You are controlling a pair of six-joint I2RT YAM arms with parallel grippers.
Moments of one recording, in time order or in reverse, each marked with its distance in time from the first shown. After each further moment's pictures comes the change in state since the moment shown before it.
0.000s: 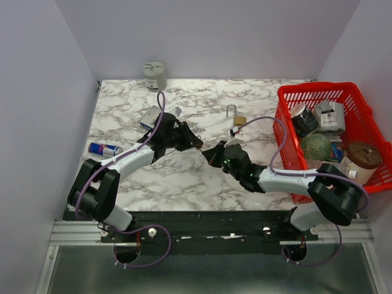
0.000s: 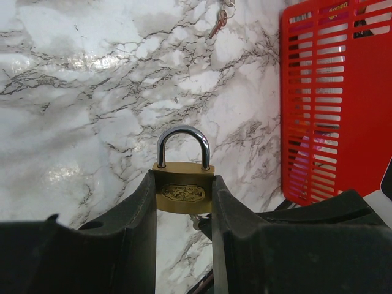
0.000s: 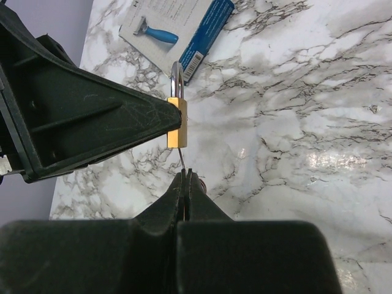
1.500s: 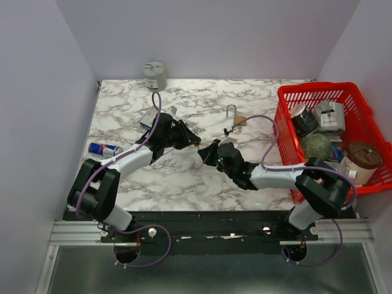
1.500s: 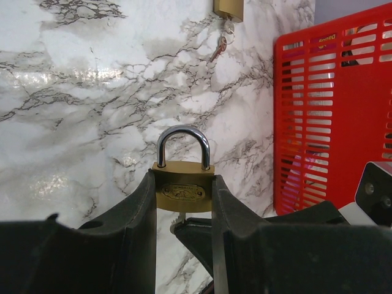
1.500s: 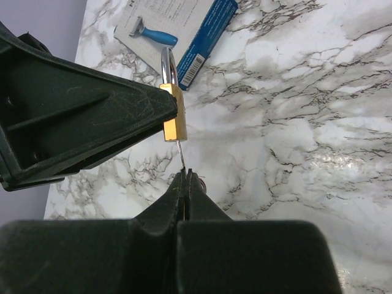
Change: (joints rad) left arm 0.025 0.000 -0.031 0.076 -0.025 -0.050; right arm 0.012 0.113 0.066 0.037 0.024 -0.001
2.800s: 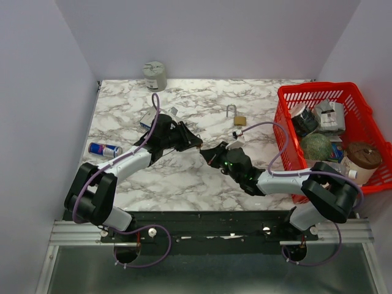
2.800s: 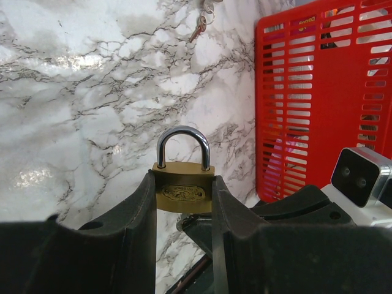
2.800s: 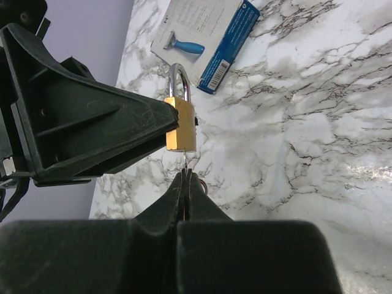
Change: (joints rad) left arm -0.008 -0.041 -0.019 -0.005 0.060 -0.045; right arm -0.005 -0.076 -0.130 0.171 -0.028 0.085
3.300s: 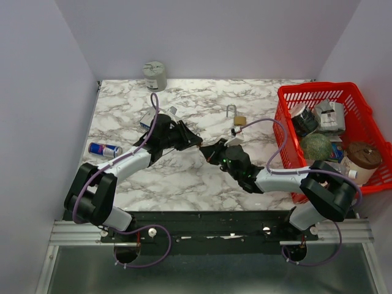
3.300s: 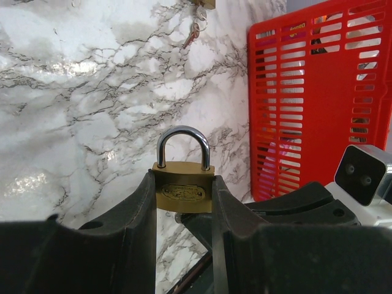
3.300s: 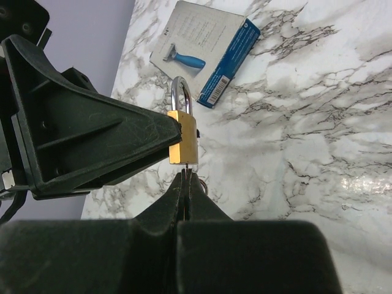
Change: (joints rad) left arm 0.003 -0.003 -0.010 0.033 0.003 -0.014; right arm -0.011 0.020 0.039 -0.005 0.011 -0.051
